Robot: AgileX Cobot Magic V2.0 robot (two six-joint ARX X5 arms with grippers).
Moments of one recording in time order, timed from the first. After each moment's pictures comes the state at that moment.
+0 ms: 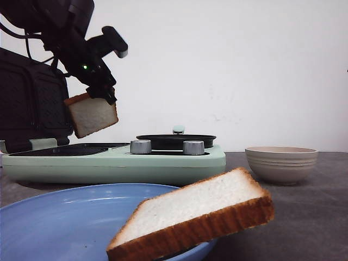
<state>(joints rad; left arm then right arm) -0.31 1.84 1.33 0.17 -0.11 0.88 0.01 0.65 0.59 -0.67 -0.52 0.26</state>
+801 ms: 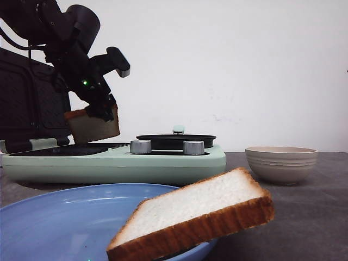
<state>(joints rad) -0.31 1.87 1.33 0.04 -0.11 0.90 0.01 0.65 0.59 -0.67 -0.52 0.26</state>
